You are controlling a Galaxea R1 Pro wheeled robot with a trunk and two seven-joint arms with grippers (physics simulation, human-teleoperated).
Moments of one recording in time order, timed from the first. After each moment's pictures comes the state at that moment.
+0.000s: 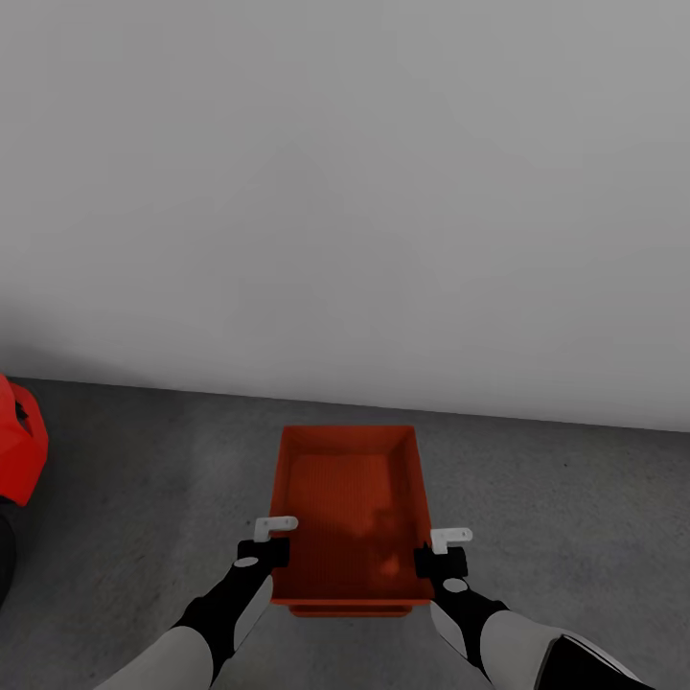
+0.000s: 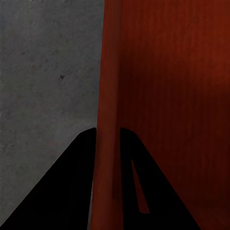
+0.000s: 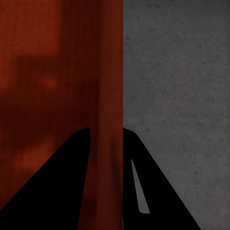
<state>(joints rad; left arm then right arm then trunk) -0.61 -0.12 -0.19 -0.43 0.18 0.10 0.25 -0.74 0.11 0.86 -0.01 -0.73 -0.27 -0.26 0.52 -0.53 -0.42</state>
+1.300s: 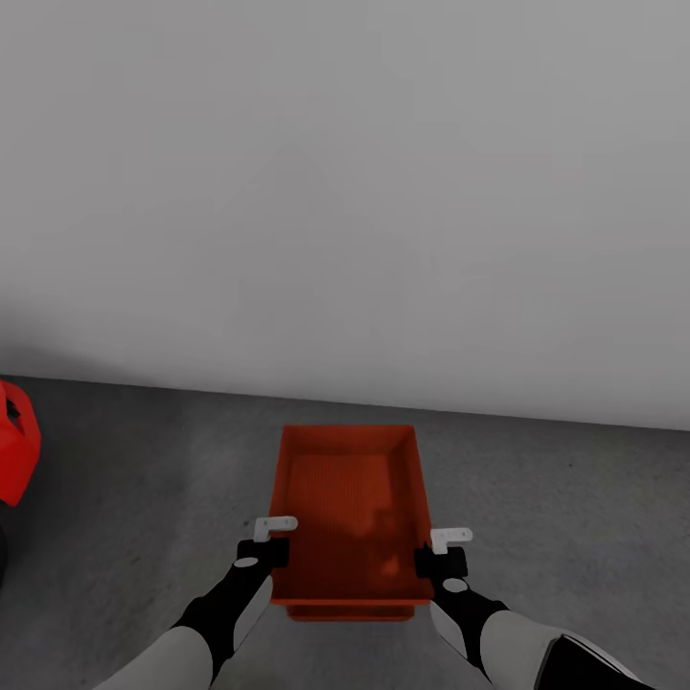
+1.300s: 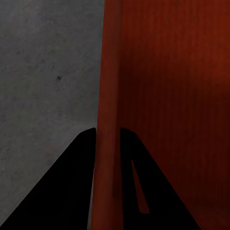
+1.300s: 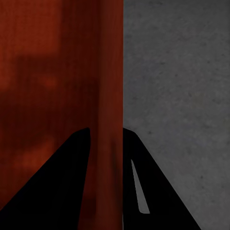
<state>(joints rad) -0.61 -0.12 -0.19 -0.43 0.18 0.10 0.25 -0.74 0.11 0.86 -0.01 -0.73 -0.27 -0.26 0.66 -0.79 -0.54</state>
